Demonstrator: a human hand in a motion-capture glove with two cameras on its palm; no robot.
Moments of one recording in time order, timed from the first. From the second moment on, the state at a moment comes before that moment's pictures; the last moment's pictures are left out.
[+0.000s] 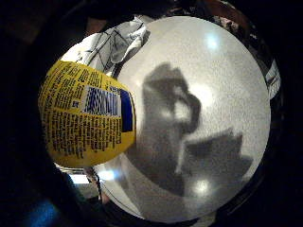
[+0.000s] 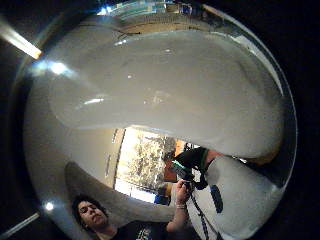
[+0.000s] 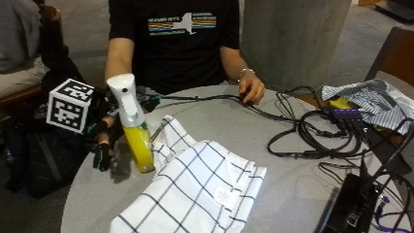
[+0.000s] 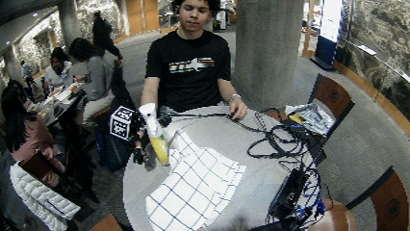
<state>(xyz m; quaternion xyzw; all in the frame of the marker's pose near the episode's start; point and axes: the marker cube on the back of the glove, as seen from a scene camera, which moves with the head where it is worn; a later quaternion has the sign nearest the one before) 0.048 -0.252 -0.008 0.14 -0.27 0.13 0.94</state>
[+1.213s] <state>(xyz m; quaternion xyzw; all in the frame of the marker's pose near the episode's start) 0.027 -0.276 -0.029 0.09 -0.31 0.07 0.94</state>
